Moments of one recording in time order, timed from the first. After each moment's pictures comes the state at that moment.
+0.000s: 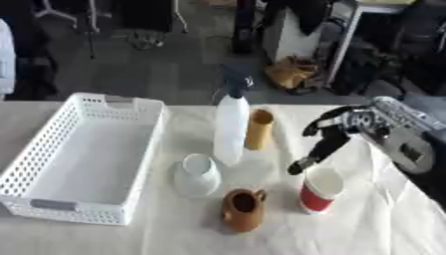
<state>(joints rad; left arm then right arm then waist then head) -0.51 0.25 0.05 -1.99 0.65 -0.32 -0.49 -0.76 -0.89 0.50 -1.36 0.54 0.37 0.86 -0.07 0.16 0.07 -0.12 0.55</state>
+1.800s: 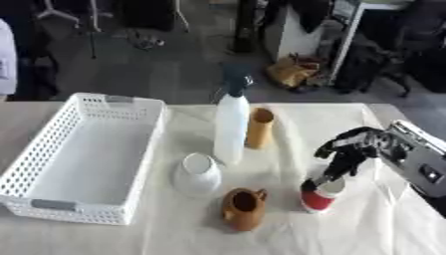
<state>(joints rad) -0.51 0.24 0.06 -1.99 0.65 -0.28 -0.51 -0.66 -0.92 0.47 -1.38 0.34 0.43 0.80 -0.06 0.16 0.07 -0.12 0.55</state>
